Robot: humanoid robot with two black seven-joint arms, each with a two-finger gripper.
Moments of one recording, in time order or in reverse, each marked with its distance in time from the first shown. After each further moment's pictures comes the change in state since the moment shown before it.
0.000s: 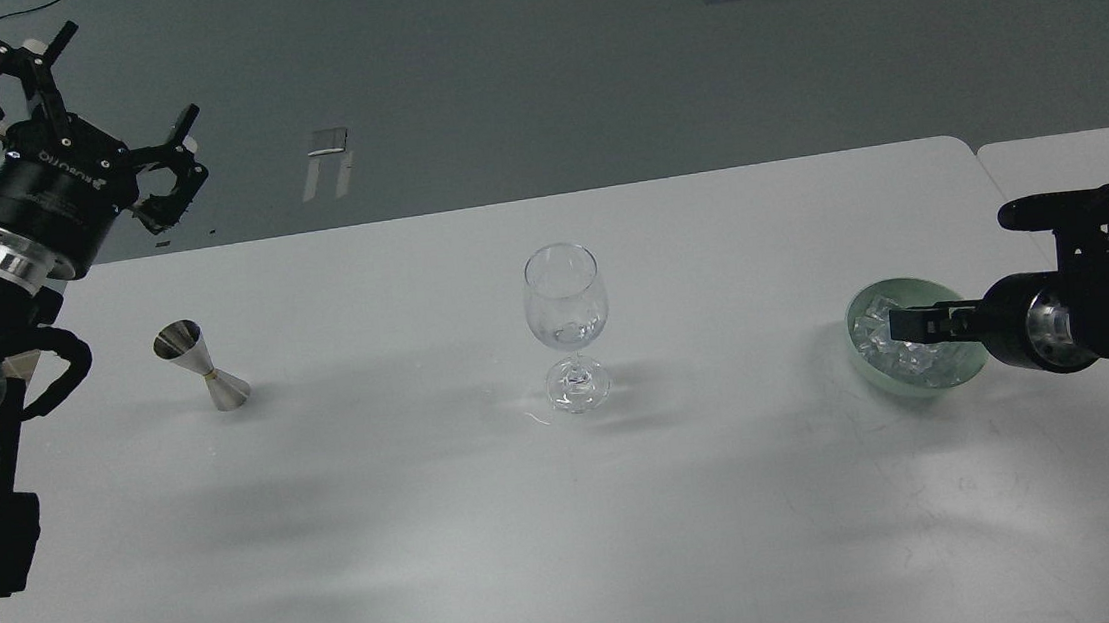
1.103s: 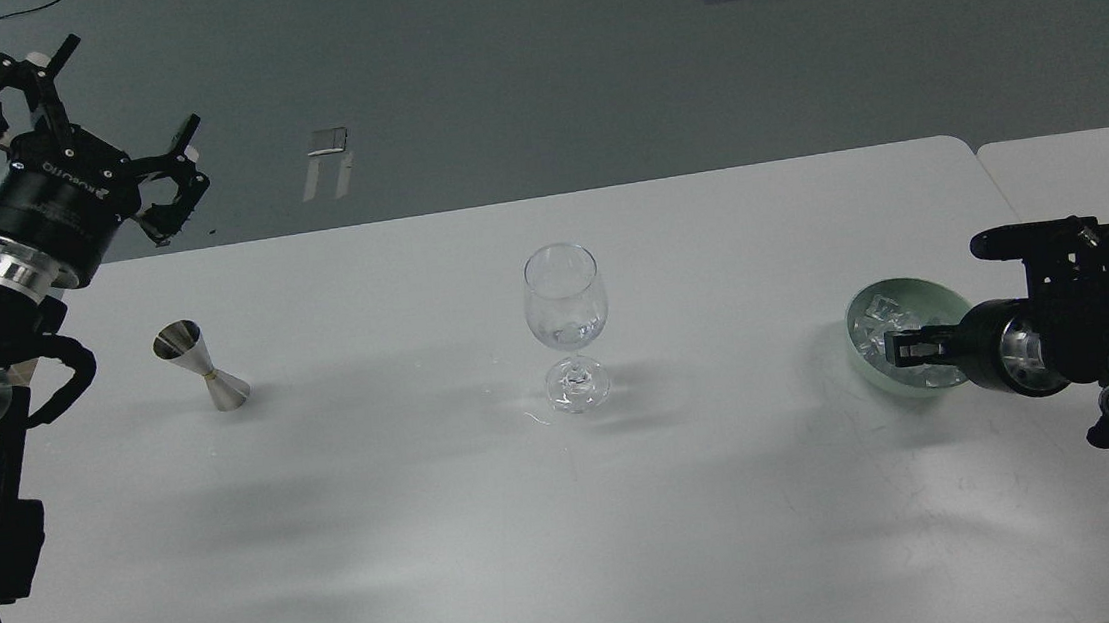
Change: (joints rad) left arm 0.011 -0.008 0.001 0.010 0.000 -0.005 -0.013; right arm -0.024 0.057 0.002 -0.026 -0.033 0.000 0.000
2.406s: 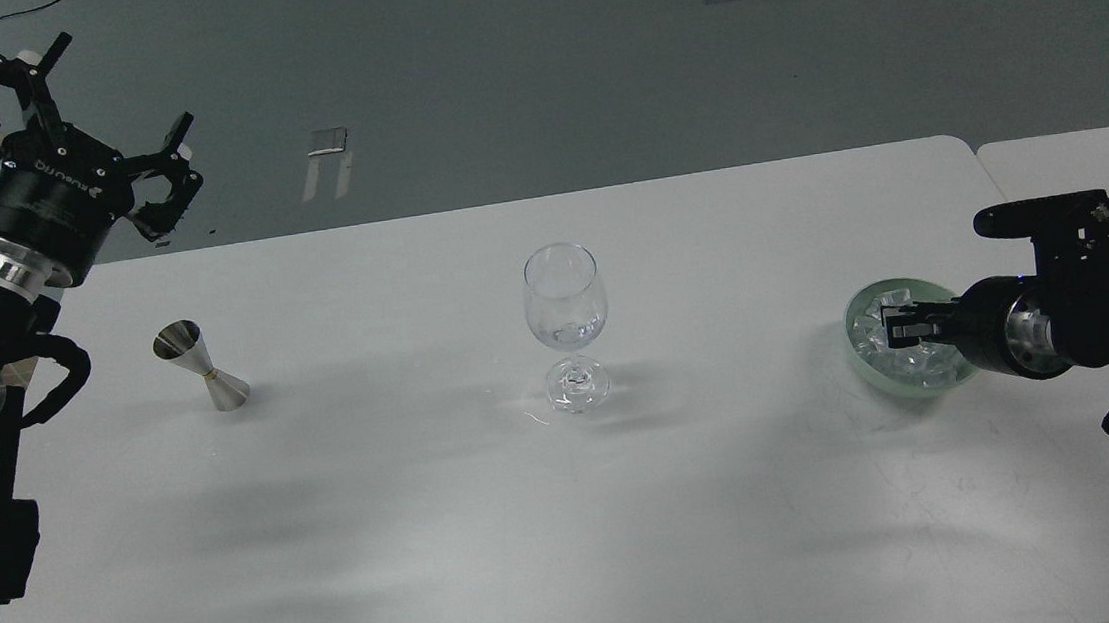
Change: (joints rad) left arm 0.000 0.007 -0.008 -0.001 0.000 0.002 -0.001; right arm 0.002 -0.053 0.110 0.140 0.006 0.000 0.000
